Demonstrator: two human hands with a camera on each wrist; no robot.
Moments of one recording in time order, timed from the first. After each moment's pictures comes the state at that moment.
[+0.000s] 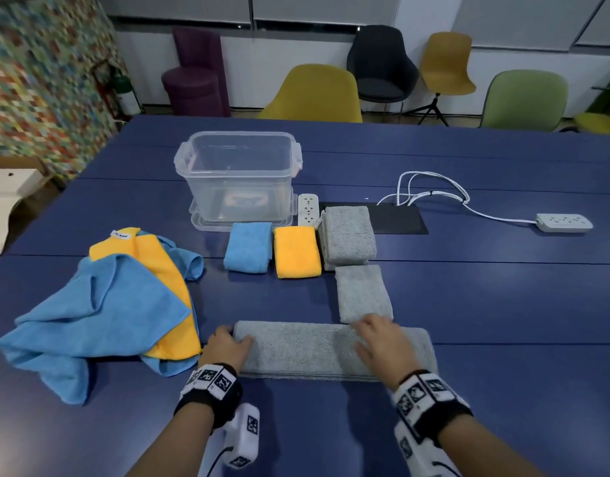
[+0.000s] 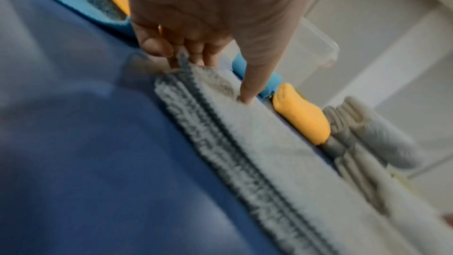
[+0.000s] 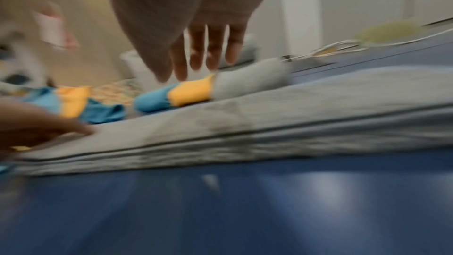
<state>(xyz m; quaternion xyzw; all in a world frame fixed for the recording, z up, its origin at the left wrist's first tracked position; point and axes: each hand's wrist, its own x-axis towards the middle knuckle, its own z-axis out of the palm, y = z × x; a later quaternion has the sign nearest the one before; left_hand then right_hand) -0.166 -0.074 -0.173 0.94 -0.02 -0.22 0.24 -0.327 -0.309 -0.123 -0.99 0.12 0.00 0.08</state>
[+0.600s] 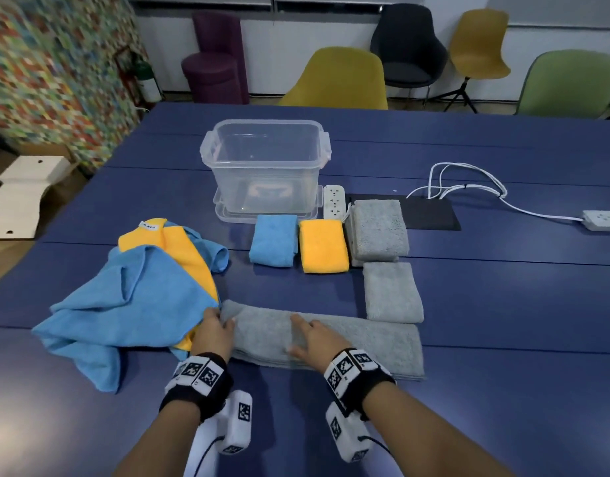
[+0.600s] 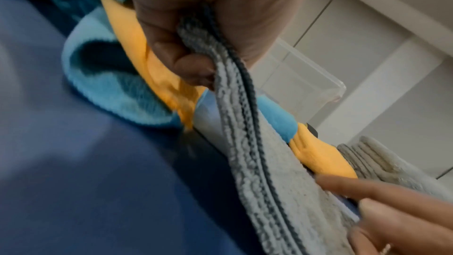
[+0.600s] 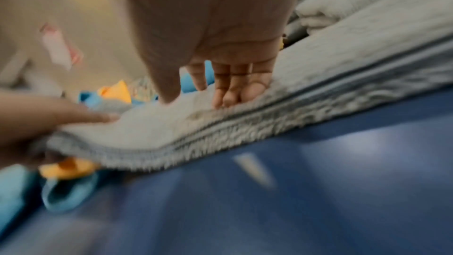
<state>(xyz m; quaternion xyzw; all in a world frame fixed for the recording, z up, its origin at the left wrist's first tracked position) -0.135 -0.029 -0.153 0.92 0.04 -0.14 0.36 -0.231 -0.206 -0.148 -0.92 0.12 0.23 0.29</state>
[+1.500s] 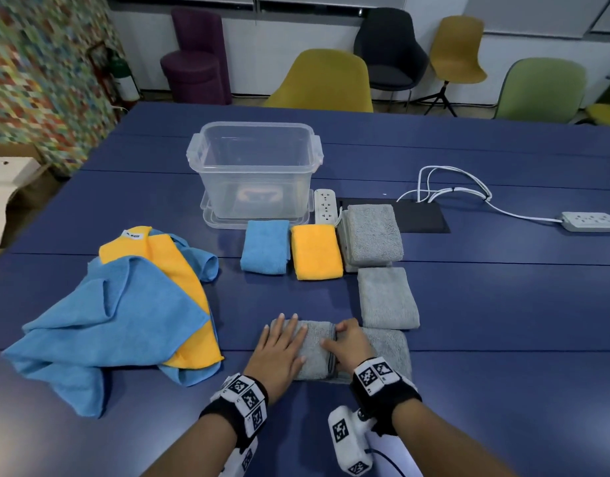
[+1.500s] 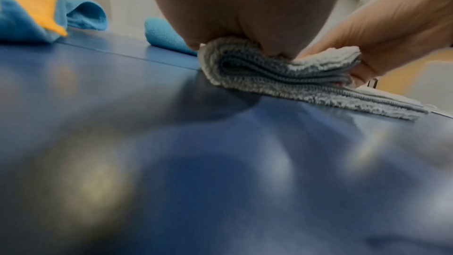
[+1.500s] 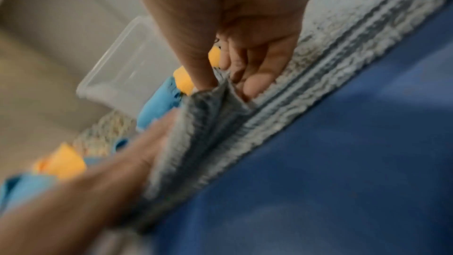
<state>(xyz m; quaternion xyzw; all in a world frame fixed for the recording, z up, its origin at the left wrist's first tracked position) -0.174 -0.084 -0.189 0.89 -0.43 -0.14 0.03 -0.244 -0.238 -0.156 -0.77 0.40 0.06 0.49</state>
